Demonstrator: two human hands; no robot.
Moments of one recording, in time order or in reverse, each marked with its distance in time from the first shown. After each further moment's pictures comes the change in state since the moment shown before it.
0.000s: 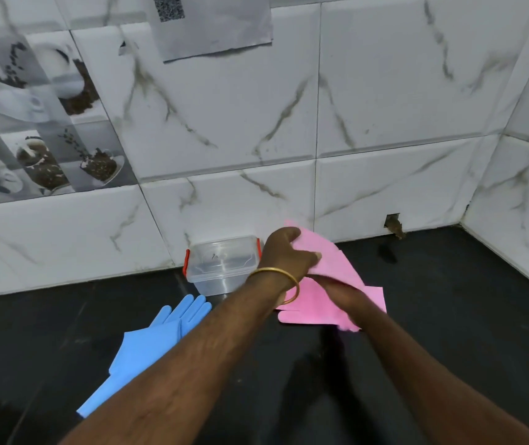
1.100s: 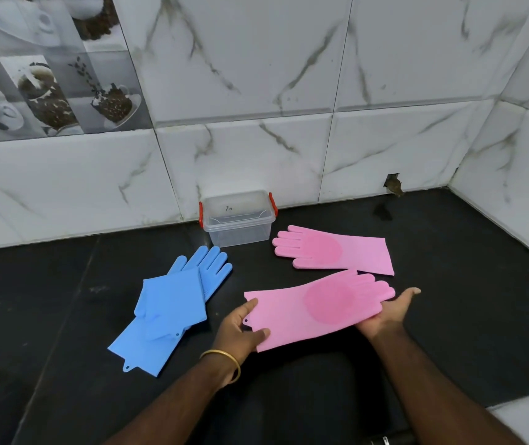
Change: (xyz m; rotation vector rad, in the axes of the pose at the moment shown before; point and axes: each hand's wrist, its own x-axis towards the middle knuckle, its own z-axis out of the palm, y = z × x) left_hand -0.124 -0.236 -0.080 -0.143 -0.183 -0.342; right_hand -0.088 0.115 0.035 1.533 0.307 0.294
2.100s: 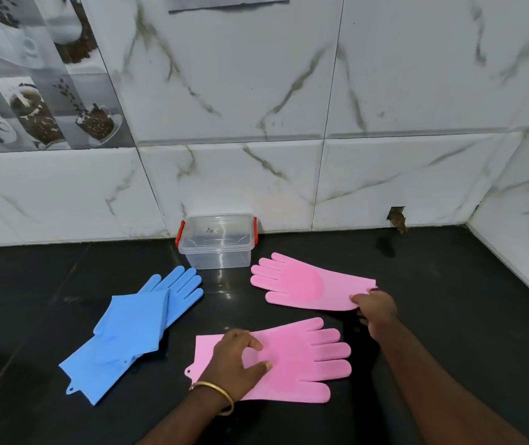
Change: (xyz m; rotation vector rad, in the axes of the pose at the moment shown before) left_hand 0.027 0.034 0.087 0.555 0.102 0.227; right_hand 0.118 -0.094 0.048 -1.350 0.232 -0.284
